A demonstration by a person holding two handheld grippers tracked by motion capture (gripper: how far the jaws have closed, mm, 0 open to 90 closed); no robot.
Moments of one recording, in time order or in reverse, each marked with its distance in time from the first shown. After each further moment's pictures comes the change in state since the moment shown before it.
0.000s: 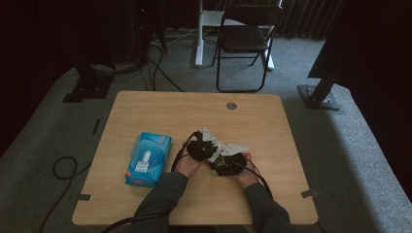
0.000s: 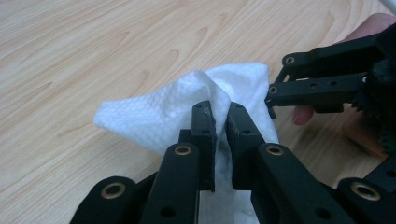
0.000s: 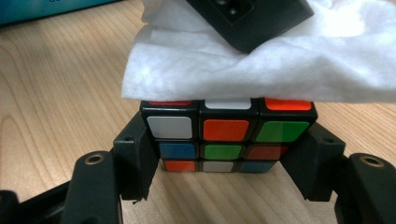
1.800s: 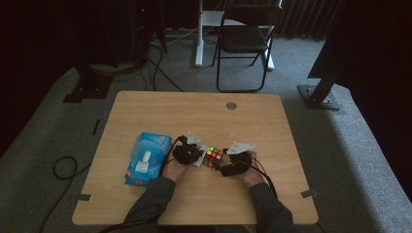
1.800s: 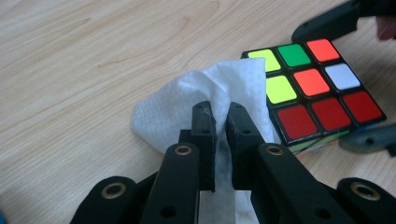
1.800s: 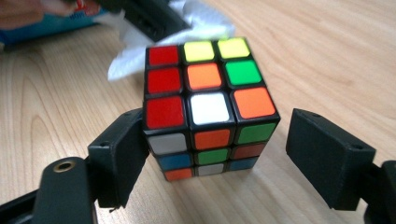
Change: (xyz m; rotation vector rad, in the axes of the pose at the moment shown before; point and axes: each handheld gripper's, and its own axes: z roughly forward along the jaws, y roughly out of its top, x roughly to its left) left arm 0.025 -0.040 -0.013 0.038 0.042 -0.092; right arm -0.008 0.003 -0.020 -0.031 0.029 0.007
